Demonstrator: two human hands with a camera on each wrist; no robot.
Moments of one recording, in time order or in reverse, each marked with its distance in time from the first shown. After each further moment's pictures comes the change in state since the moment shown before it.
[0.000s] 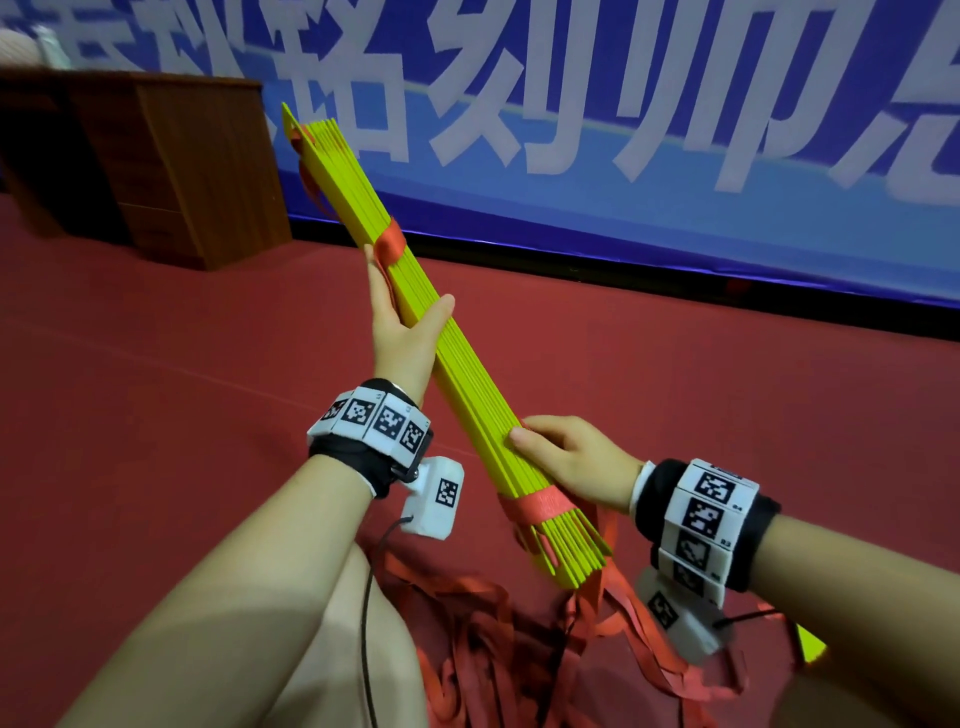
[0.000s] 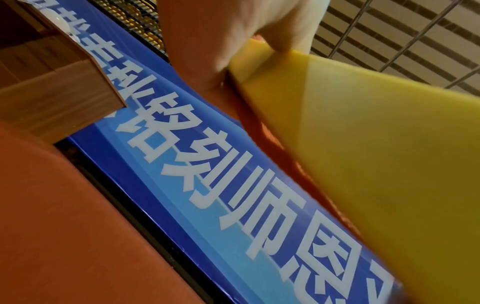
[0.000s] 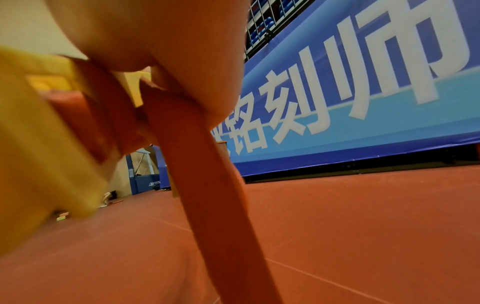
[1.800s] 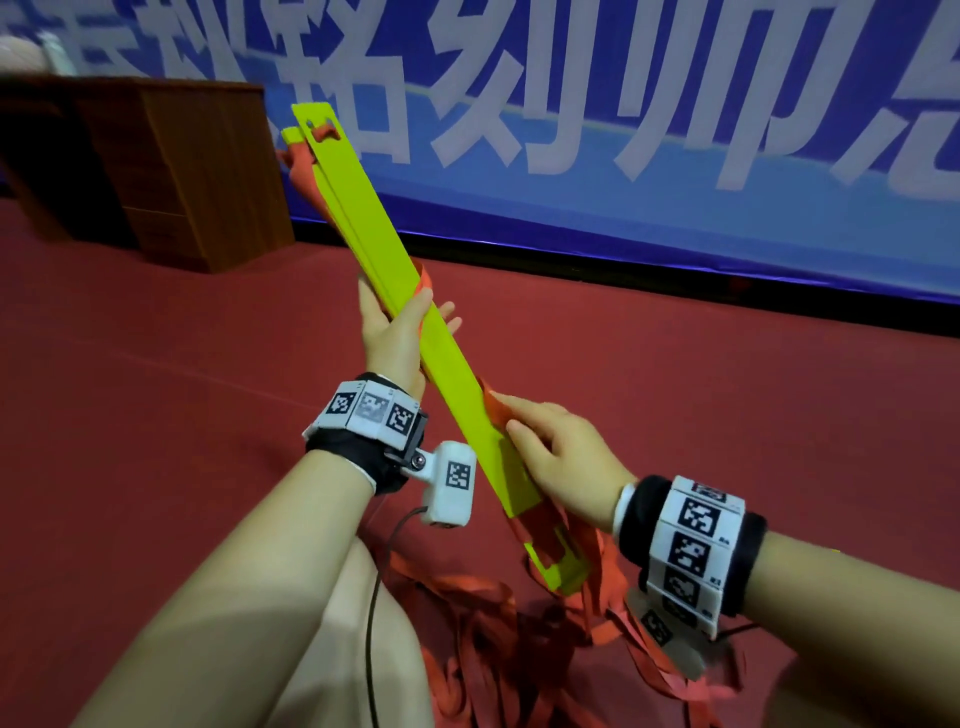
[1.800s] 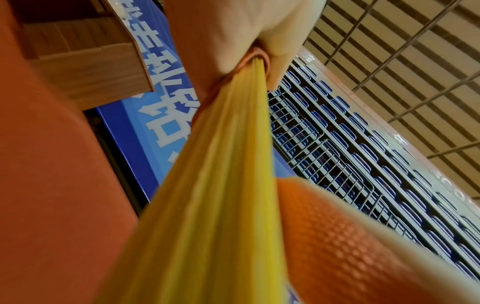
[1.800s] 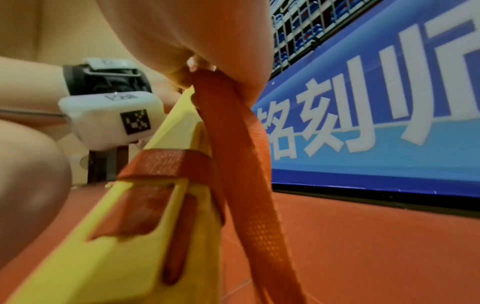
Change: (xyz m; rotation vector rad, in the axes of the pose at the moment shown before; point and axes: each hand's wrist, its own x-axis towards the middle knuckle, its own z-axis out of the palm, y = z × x) left_hand 0.000 0.011 -0.002 -0.342 0.049 -0.163; right_hand -0.001 -0.004 0.019 -0.208 0.237 -0.058
